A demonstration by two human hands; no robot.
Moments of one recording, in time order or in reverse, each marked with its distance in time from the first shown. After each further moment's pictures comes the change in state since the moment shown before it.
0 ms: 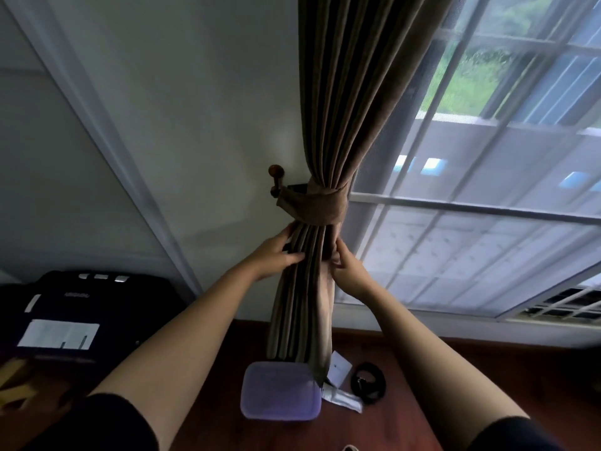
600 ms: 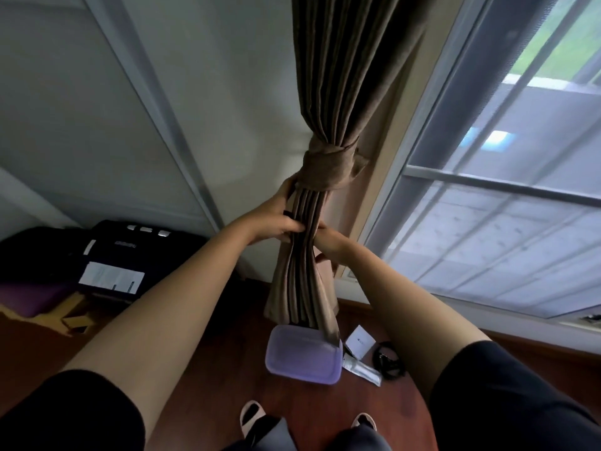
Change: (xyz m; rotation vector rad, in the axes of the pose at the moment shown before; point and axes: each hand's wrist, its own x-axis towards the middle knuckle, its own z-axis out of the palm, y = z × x) left_hand -0.026 -0.010 -0.052 -0.071 0.057 -0.072; right_hand 0.051 -0.050 0.079 0.222 -0.436 0.115
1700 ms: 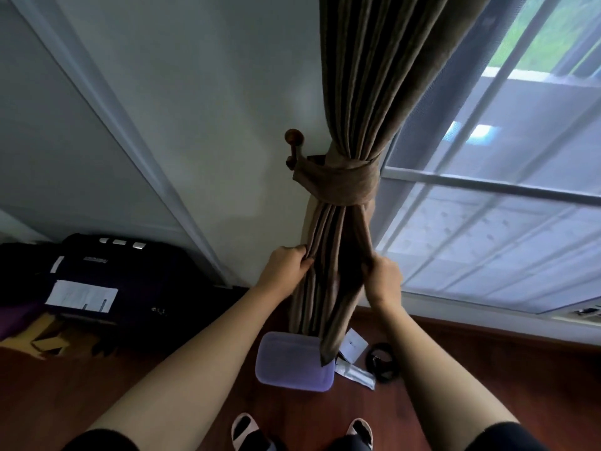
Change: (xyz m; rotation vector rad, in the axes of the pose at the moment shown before) left_hand 0.033 -0.059 0.093 0.577 0.187 0.087; right_hand -0.030 0.116 -0.061 -0.493 0.831 -0.008
